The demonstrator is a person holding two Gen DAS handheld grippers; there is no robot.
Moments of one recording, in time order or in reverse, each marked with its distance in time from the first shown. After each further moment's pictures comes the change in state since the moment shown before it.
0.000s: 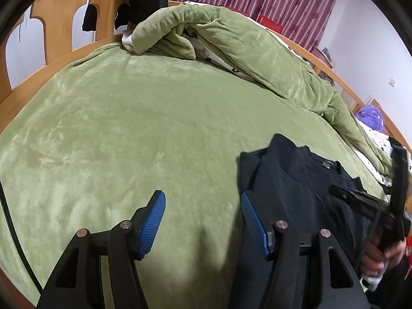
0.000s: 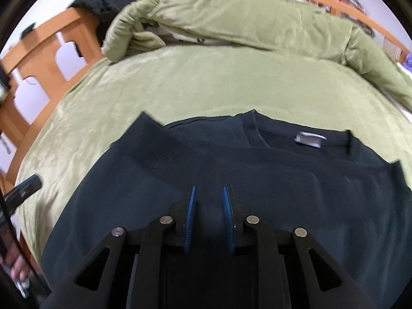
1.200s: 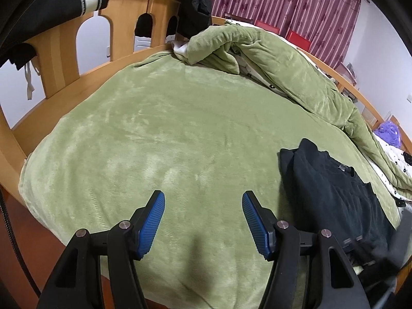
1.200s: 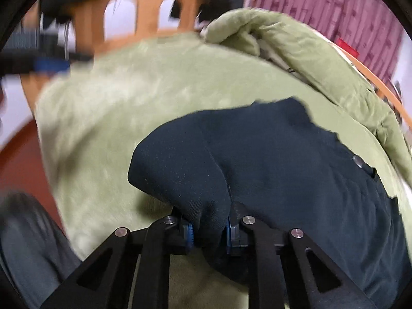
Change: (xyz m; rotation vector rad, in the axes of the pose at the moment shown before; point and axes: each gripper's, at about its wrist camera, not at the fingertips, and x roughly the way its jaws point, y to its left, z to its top) left arm -0.095 0.062 -0.038 -0.080 -0.058 0.153; right arm -0.050 0.172 -0.129 -0.407 -0.125 0.000
